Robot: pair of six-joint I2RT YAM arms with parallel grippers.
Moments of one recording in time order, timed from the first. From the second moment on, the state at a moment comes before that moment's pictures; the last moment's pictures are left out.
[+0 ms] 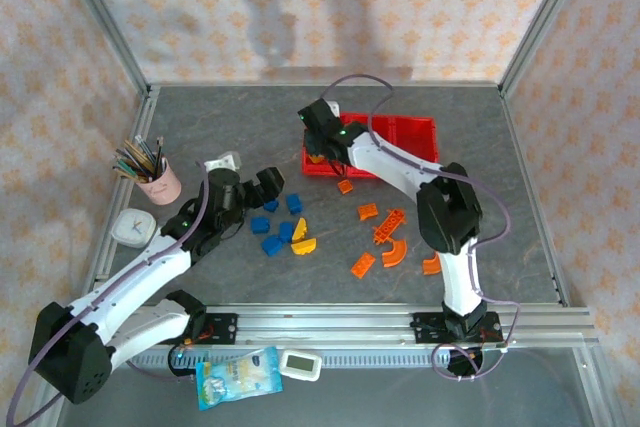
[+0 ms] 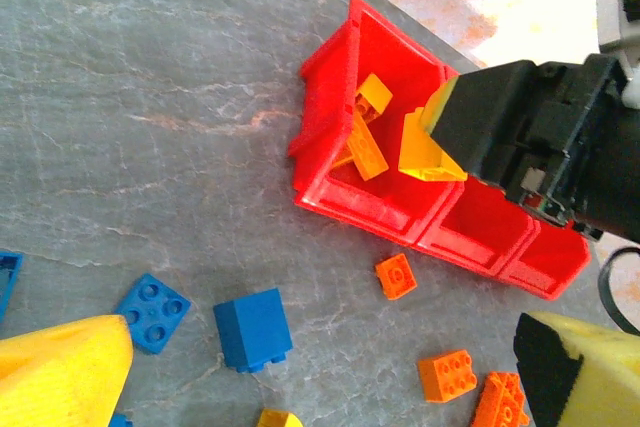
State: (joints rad) left arm -0.46 0.97 0.63 -0.17 -0.11 -0.82; right arm 0.70 2.06 1.76 -0.58 0.27 0.56
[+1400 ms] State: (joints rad) left arm -0.42 0.93 0.66 -0.18 -0.07 -0.79; right arm 0.70 1.90 1.55 -0.53 0.24 0.55
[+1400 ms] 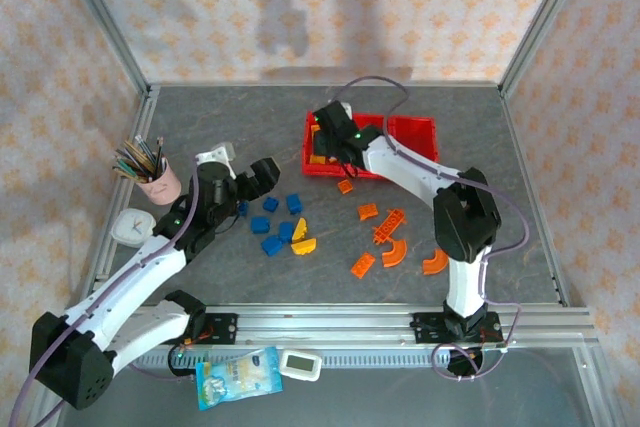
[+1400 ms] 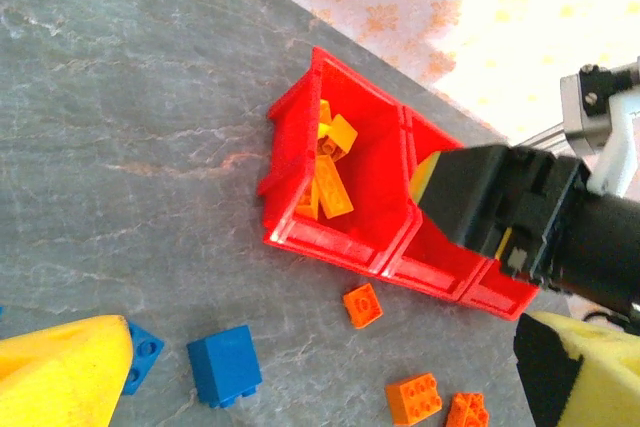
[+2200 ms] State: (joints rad) left arm -0.42 0.78 0.55 -0.36 -0.07 -0.83; right arm 0.99 1.81 1.26 -0.48 0.19 0.90
